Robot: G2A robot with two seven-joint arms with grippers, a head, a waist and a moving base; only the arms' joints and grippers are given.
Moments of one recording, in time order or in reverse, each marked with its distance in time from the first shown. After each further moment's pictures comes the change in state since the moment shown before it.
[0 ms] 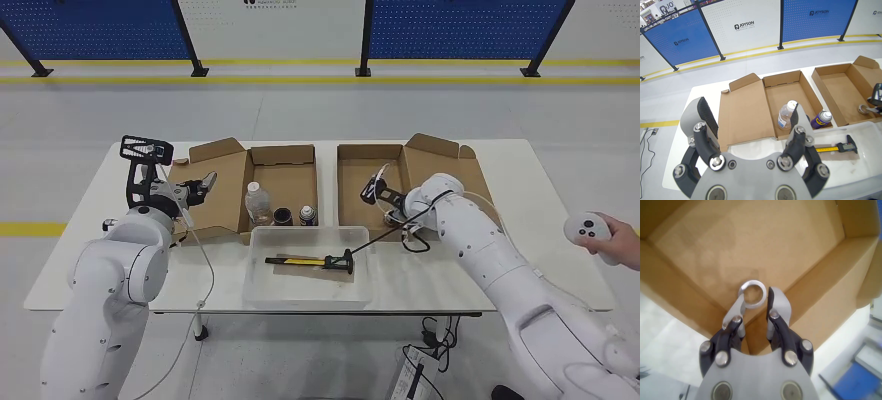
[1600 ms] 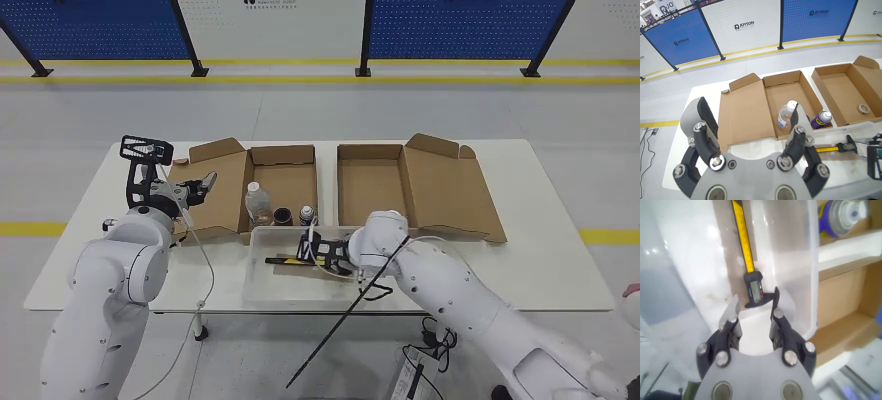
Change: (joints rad) left arm 0.000 0.000 0.000 0.000 0.000 0.000 0.000; right arm -0.169 -0.001 -0.119 -0.569 0.101 -0.043 0.303
